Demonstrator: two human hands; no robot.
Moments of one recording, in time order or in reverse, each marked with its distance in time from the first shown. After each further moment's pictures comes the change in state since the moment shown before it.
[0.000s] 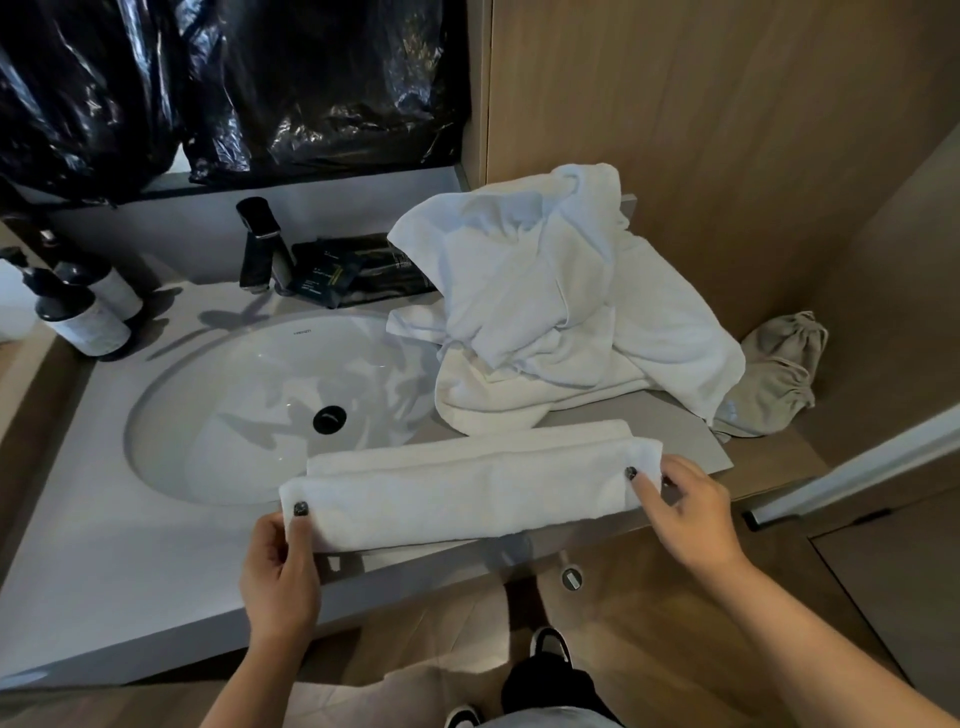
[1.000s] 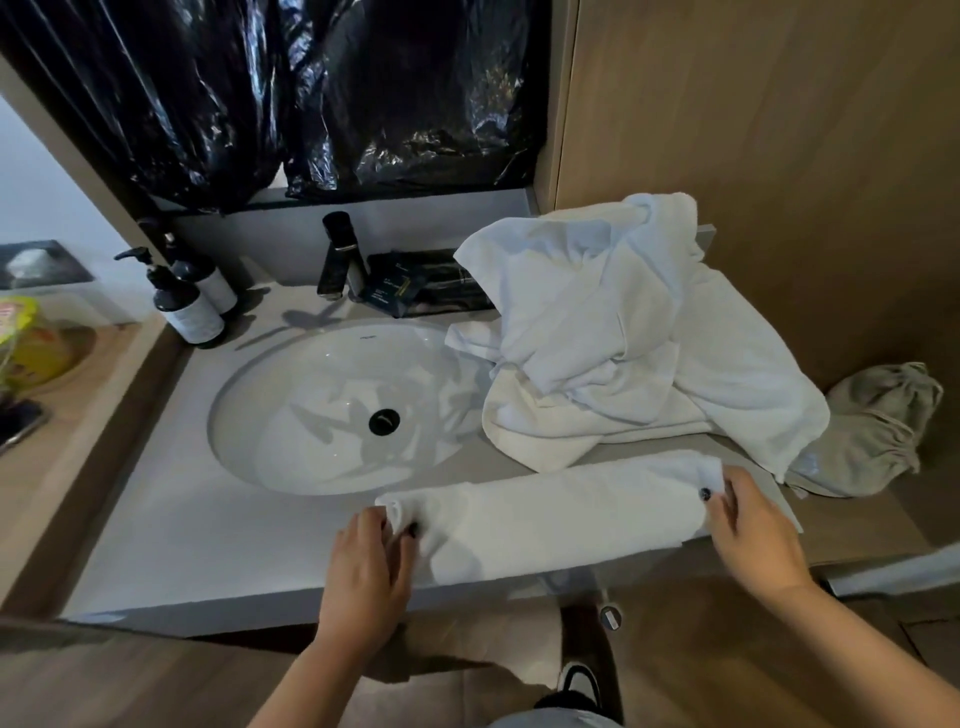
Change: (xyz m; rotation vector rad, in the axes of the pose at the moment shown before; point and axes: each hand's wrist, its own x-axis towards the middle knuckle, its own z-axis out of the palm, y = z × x) left_hand -0.031 0.037 0.014 0.478 -0.143 0.434; right_hand 0.047 0.028 -0.007 -0.221 -0.153 0.062
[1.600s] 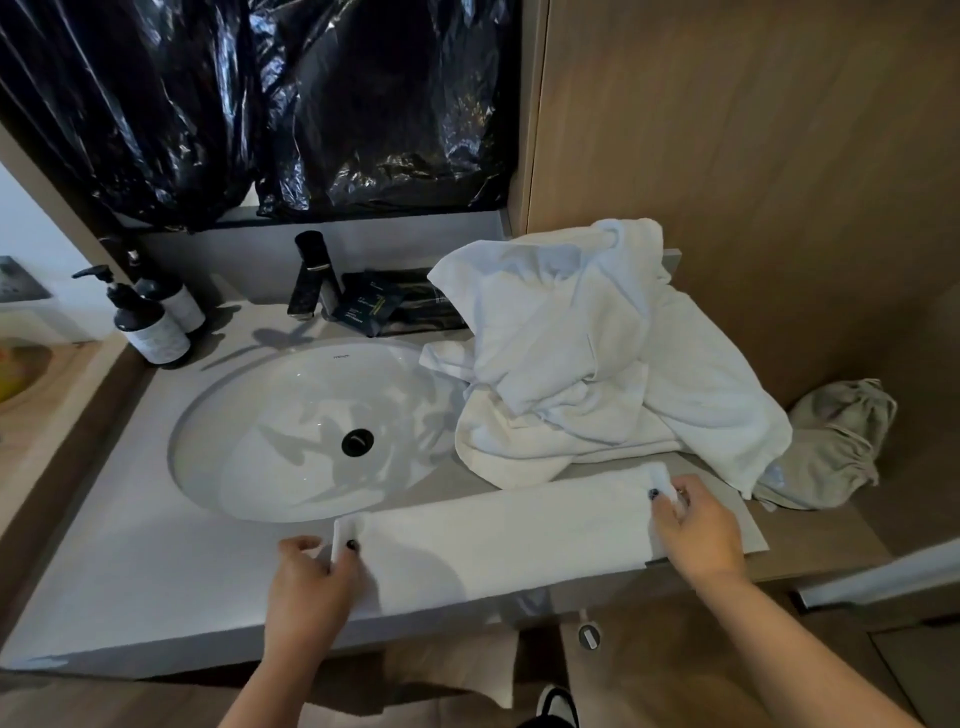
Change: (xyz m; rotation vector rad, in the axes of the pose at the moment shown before) left_hand 0.026 -0.008 -0.002 -0.142 -0.043 -0.648; right_hand 0.018 -0.027 0.014 0.085 -0.004 0.245
